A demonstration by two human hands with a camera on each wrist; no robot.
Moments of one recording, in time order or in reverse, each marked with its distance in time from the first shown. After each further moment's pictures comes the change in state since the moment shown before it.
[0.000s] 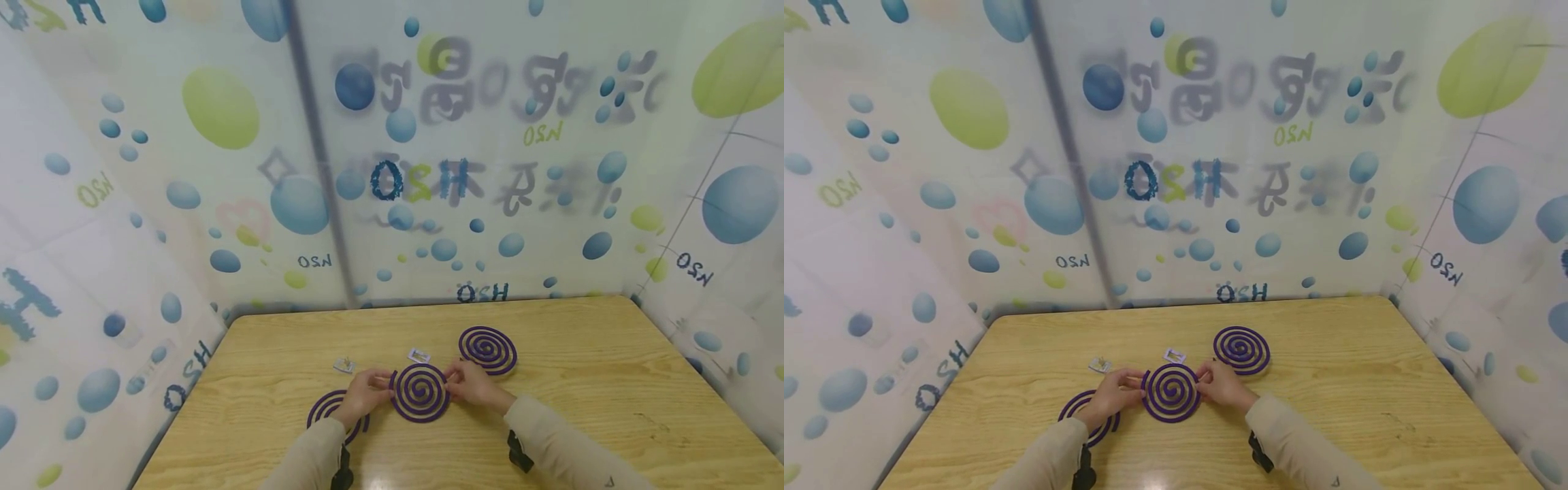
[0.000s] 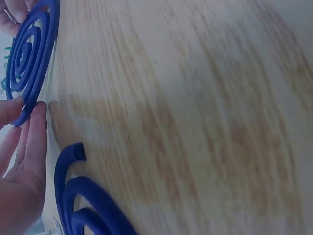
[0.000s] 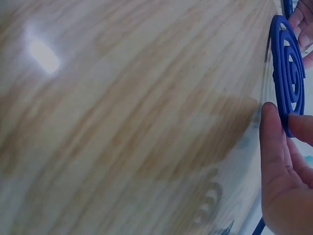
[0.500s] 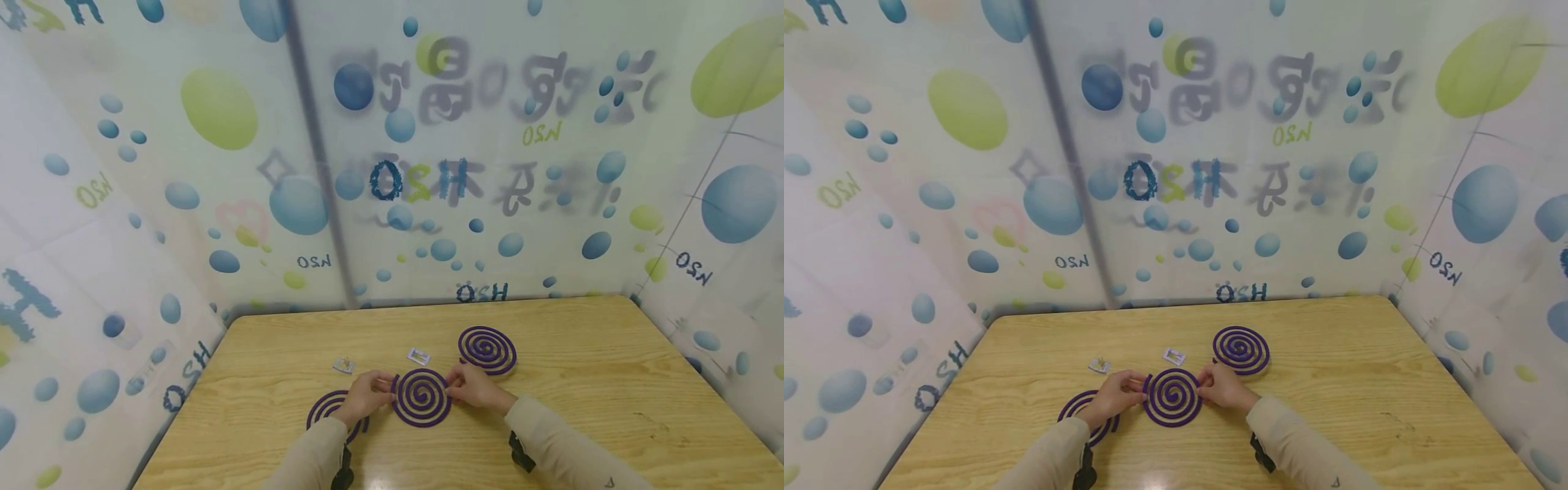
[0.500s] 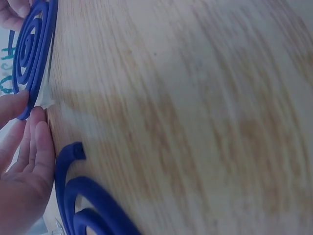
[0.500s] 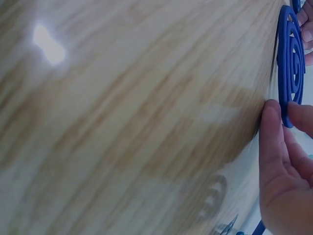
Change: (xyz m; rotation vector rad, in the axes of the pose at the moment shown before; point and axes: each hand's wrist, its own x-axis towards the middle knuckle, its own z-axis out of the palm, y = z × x) left_hand 0.001 -0.001 0.003 0.059 -0.029 0.027; right_hand -0.003 0.004 -0.003 -0.061 -0.053 -0.050
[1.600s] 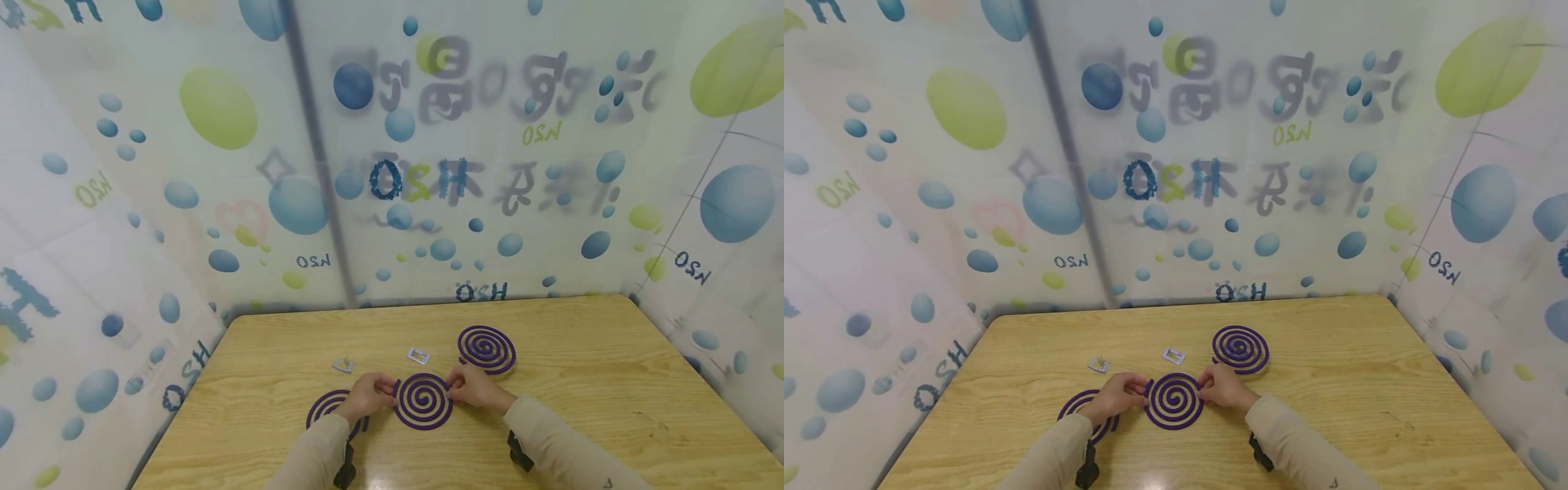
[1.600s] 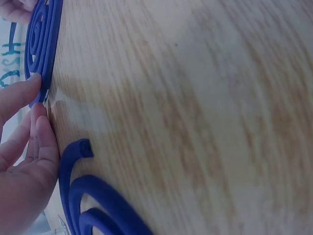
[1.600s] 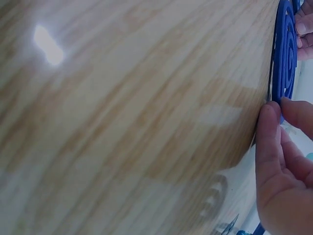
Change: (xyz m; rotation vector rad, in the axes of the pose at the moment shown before) left_hand 0.003 0.002 0.002 -0.004 -0.060 -0.003; right_hand -0.002 -0.001 0.000 -0.049 0.017 0.030
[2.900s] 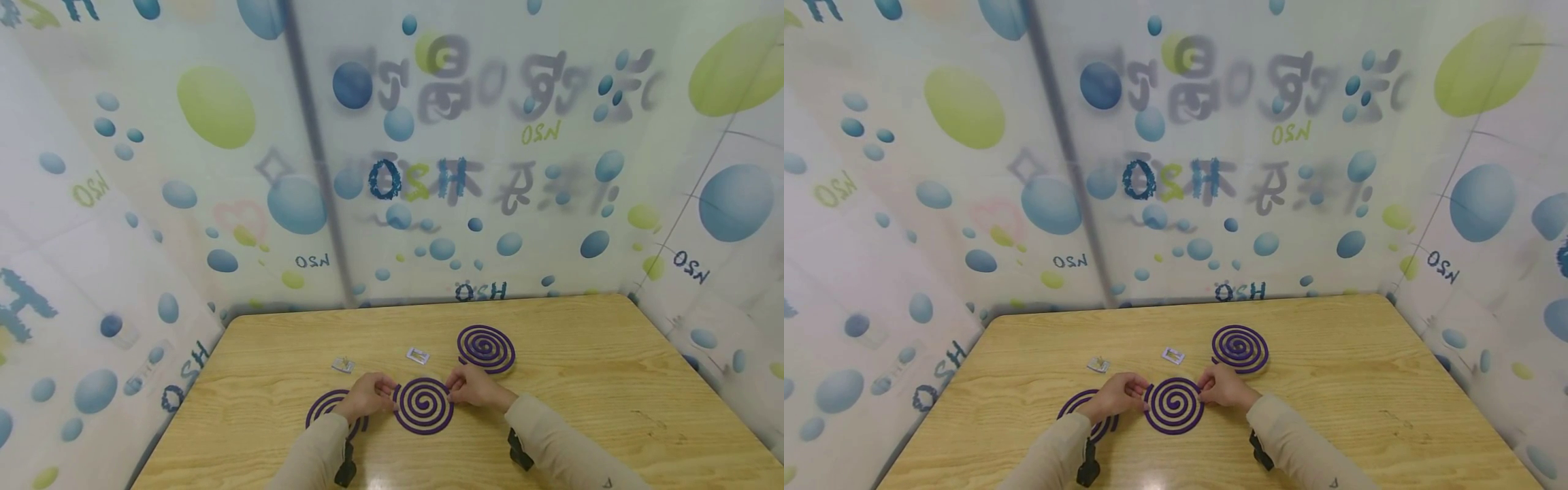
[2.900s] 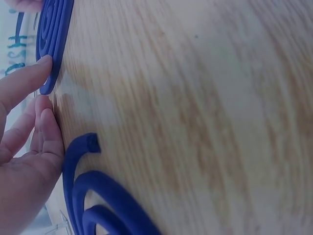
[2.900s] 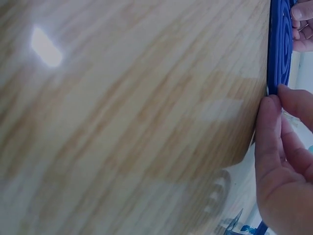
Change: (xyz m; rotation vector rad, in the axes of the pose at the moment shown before) left_hand 0.001 0.001 -0.005 0.074 -0.074 -0.068; right_hand -0.003 -0.003 -0.006 0.011 -0.057 0.040
